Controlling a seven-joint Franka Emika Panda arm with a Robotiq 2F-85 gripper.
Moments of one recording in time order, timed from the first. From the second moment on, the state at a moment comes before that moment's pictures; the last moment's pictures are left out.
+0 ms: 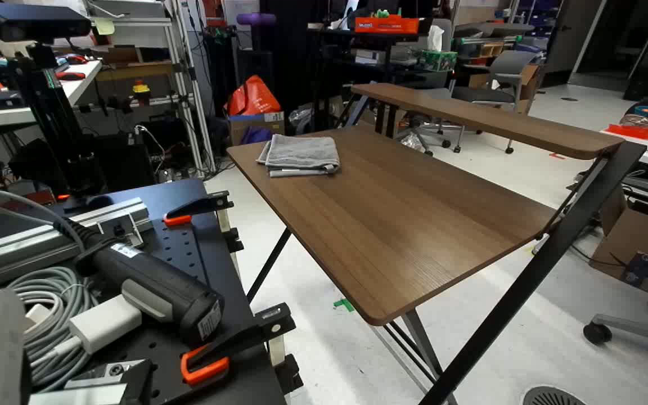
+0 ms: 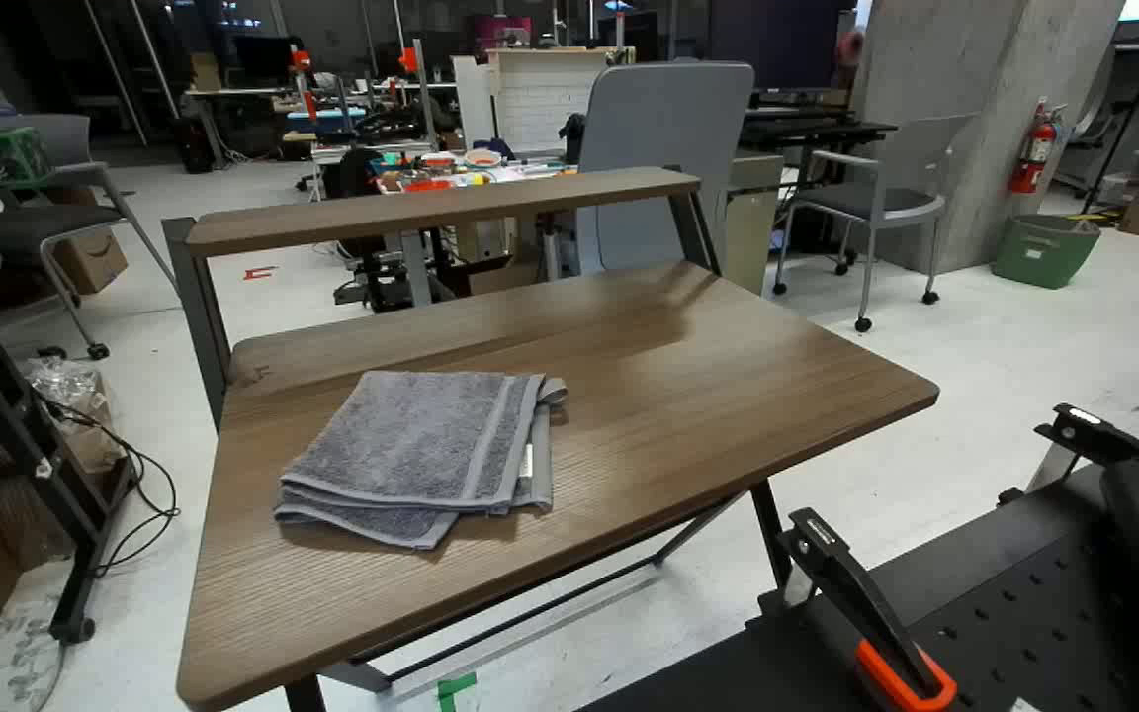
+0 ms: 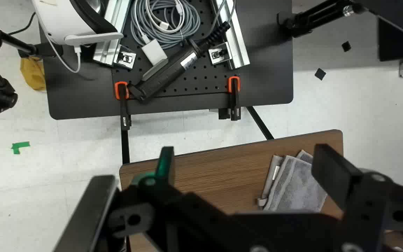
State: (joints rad) arm 0.01 -0.48 -0.17 -2.13 0.09 1.41 -0.15
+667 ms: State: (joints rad) arm 0.01 -0.45 -0.12 -2.16 0.08 1.44 -0.12
